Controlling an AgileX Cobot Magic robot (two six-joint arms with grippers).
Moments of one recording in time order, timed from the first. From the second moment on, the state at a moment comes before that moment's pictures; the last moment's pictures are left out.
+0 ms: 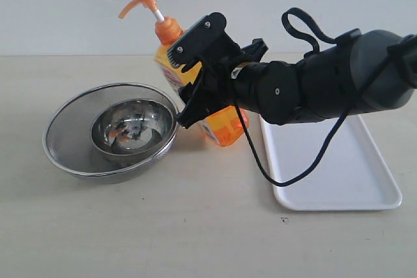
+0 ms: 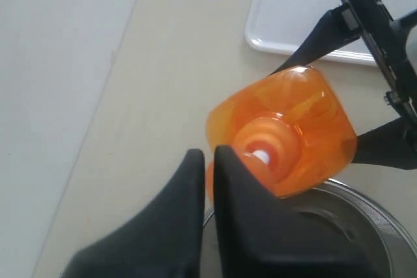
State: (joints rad) left arm -0.28 1.85 -1.85 -0.49 1.08 1.16; right arm 0.71 1.86 -1.05 0.42 -0.30 -0.76
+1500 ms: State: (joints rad) left arm -0.28 1.84 -1.75 -0.55 0.99 1.17; right arm 0.70 1.86 -1.05 0.42 -0.30 -0.77
